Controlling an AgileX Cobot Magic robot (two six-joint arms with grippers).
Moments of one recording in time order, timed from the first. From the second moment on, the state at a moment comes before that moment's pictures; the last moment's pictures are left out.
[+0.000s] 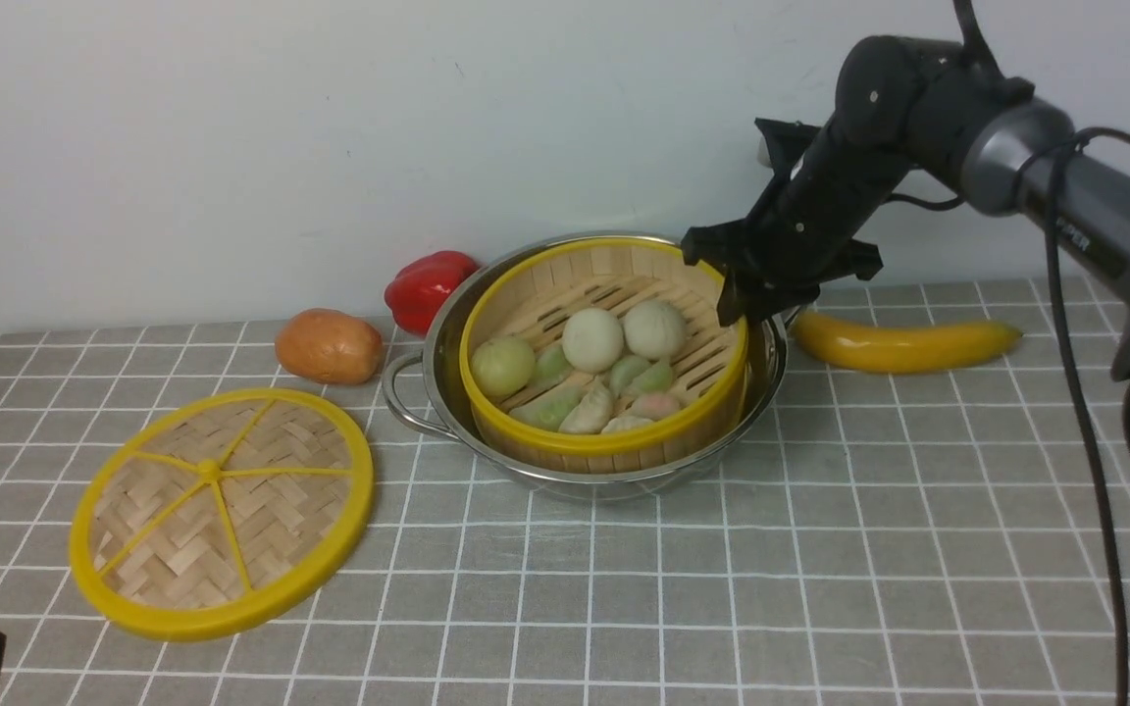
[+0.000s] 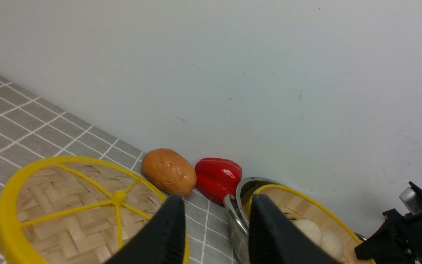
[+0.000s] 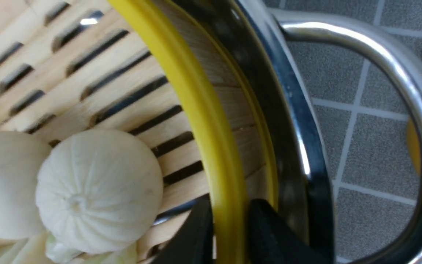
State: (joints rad) right arm 0.30 2.47 -2.34 0.30 1.25 0.23; left arm 0.05 0.00 0.01 -0.70 0.08 0.12
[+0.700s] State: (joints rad) right arm 0.30 2.42 -2.35 0.30 1.23 0.22; left arm 0.05 0.21 -0.18 -0.45 0.09 0.12
